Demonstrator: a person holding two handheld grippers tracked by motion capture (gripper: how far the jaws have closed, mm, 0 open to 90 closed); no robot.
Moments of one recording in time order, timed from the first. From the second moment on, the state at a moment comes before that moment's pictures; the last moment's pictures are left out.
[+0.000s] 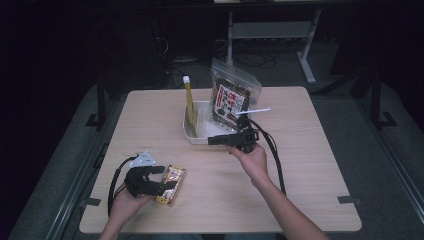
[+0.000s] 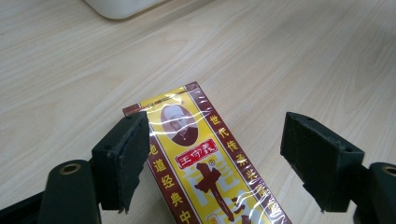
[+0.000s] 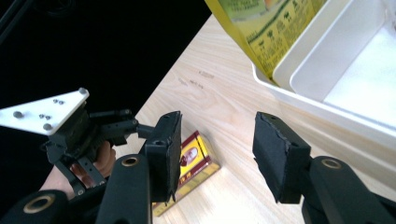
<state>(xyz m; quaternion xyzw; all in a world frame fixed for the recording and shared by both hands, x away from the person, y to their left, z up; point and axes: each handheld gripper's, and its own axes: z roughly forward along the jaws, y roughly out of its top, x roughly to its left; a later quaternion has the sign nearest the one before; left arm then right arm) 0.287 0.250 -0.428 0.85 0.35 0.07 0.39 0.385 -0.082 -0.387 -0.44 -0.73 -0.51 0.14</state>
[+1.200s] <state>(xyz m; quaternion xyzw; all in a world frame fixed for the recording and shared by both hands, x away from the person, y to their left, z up) 0.283 0.227 -0.455 0.87 0.39 0.11 0.29 0.362 -0.079 -0.415 -0.43 -0.75 -0.48 0.16</state>
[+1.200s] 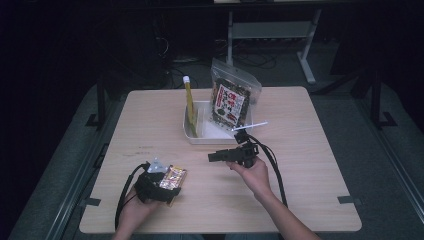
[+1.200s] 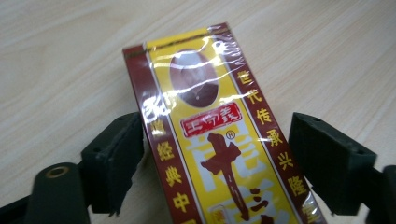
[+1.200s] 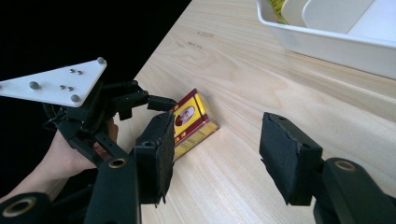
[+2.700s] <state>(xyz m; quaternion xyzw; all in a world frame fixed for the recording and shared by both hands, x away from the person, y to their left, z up) 0.271 0.176 -0.428 0.87 0.31 0.10 0.36 0.352 -0.083 -0.413 -0.39 -0.80 -0.42 0.18</state>
